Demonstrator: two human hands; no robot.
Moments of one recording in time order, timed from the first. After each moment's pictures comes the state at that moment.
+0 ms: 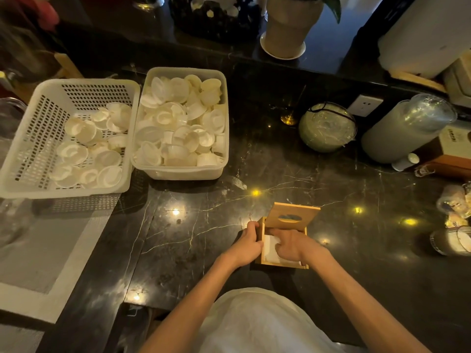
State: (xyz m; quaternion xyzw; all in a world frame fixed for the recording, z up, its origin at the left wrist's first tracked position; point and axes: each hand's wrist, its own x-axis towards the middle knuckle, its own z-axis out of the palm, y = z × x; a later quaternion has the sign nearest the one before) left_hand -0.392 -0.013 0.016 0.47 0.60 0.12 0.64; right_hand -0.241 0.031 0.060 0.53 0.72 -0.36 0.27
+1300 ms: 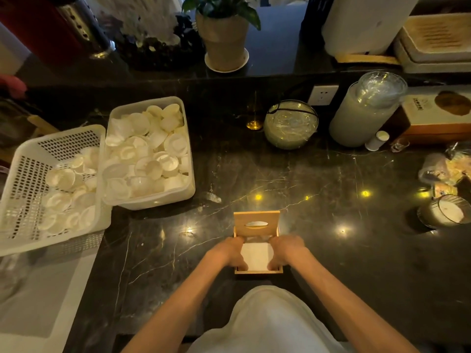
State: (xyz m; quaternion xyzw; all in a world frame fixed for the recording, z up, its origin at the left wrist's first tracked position) left_hand -0.354 0.023 0.023 0.63 0.61 -0.21 0.43; right_hand -0.185 0.039 0.036 0.55 0.71 -0.29 0.34
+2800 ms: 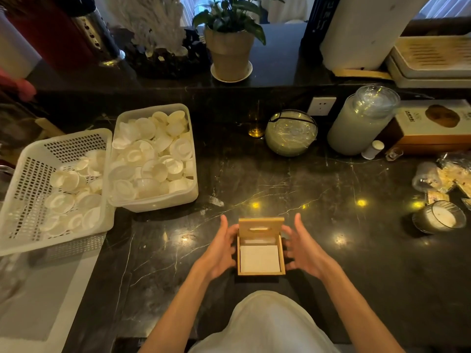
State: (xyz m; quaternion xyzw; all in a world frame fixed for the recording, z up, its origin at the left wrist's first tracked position) left_hand -0.382 0.003 0.047 0.22 0.51 0.27 0.79; right_hand -0.143 0.021 0.040 0.53 0.24 -0.79 -0.18
